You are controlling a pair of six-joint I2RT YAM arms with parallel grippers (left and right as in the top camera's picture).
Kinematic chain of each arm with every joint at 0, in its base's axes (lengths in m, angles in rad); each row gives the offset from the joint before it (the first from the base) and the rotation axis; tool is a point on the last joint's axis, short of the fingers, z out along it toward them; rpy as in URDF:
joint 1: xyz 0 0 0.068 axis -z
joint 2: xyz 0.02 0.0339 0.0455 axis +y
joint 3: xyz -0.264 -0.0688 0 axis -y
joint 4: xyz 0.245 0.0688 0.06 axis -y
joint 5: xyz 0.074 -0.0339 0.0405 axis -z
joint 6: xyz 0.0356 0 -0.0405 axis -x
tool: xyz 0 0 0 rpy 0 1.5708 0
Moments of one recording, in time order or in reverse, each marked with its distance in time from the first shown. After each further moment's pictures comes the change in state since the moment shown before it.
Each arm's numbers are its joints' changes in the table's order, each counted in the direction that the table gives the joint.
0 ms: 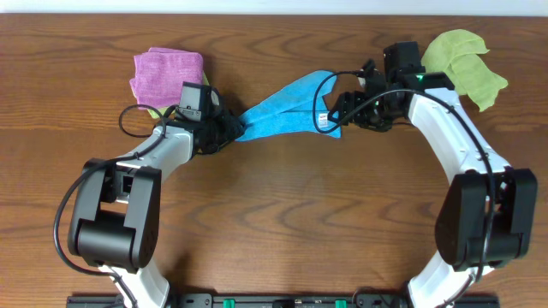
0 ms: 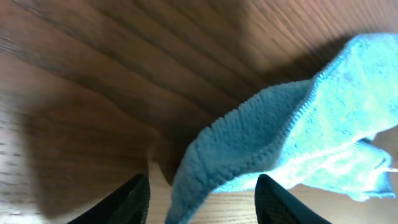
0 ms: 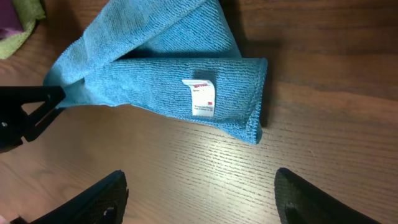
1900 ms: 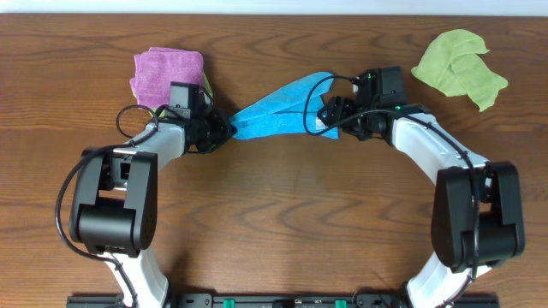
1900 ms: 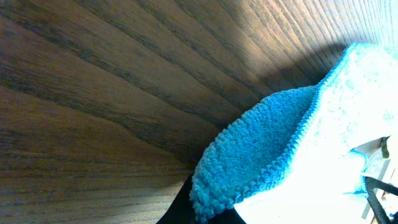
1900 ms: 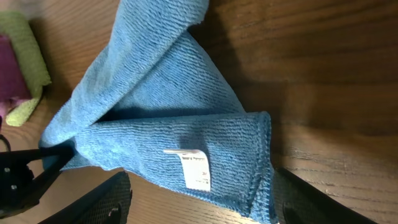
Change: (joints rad) left arm -0.073 0.077 0.014 0.046 0.155 -0.007; right arm -0.053 0.000 -0.272 0.513 0.035 -0.293
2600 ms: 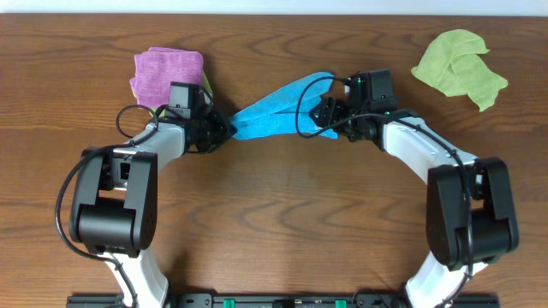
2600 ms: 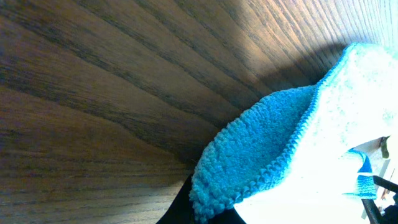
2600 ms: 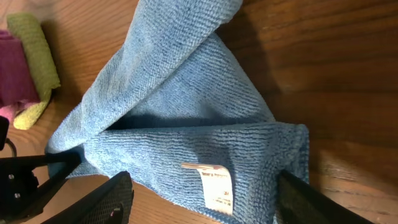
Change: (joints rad) left arm 0.000 0.000 0.000 0.000 0.000 0.000; right arm -0.045 0.019 -0.031 0.116 0.006 -0.051
